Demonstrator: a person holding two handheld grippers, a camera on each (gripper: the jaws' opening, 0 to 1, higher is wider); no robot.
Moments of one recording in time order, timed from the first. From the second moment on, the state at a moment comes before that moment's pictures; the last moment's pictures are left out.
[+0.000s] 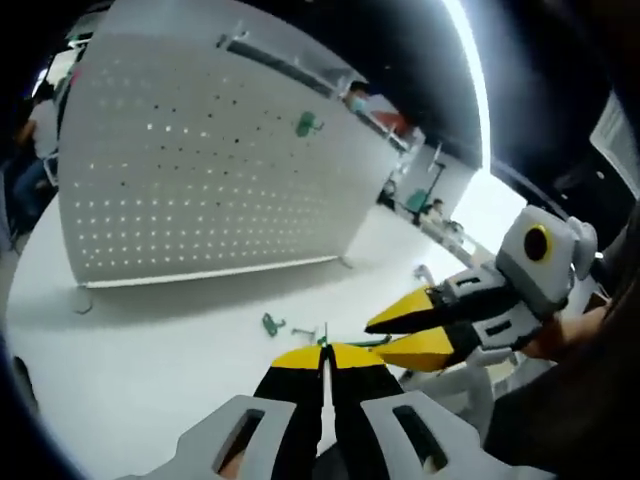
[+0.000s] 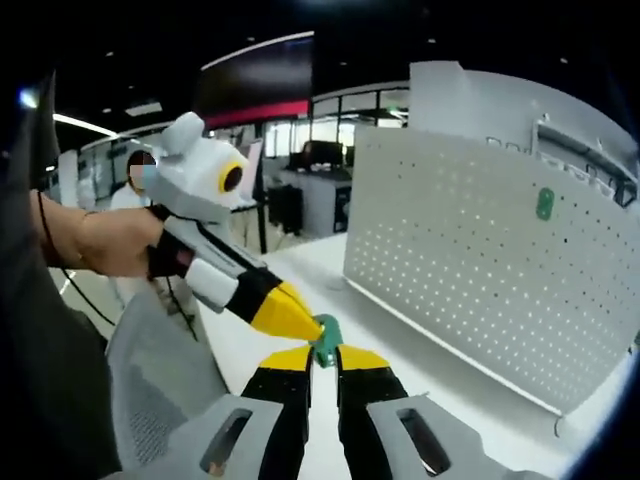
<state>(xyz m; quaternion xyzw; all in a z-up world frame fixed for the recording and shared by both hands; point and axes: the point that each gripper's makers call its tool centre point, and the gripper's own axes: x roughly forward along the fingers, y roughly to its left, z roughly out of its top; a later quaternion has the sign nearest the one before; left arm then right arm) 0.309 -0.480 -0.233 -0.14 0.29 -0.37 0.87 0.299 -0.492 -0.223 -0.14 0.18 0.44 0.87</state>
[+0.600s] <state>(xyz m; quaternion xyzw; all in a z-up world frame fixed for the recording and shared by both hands) 0.307 -0.484 -0.229 -0.18 0.30 -0.39 0.85 0.302 -0.488 -0.221 -0.16 0.16 0.45 0.87</state>
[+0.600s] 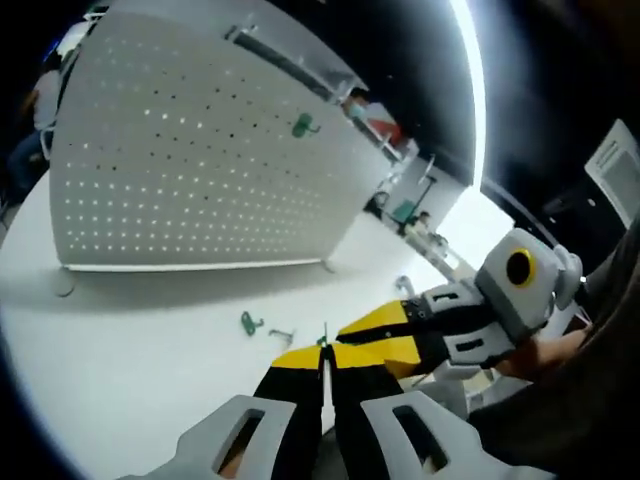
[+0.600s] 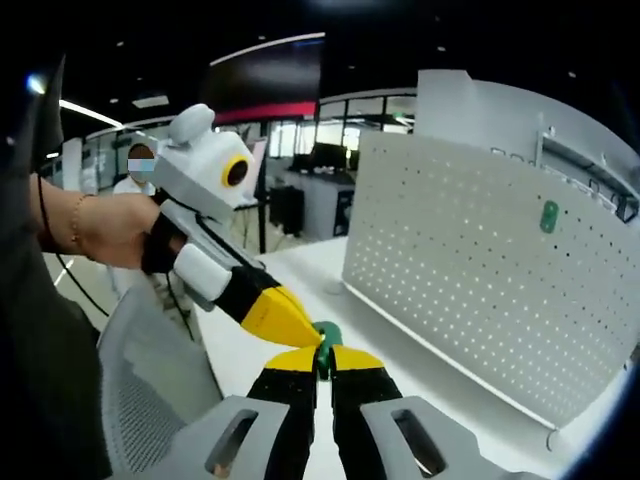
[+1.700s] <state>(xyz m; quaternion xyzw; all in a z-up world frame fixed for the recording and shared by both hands) 0.304 -0.482 -0.222 -0.19 0.28 -0.39 0.86 0.300 -0.487 -0.223 -0.16 0.16 0.44 0.87</state>
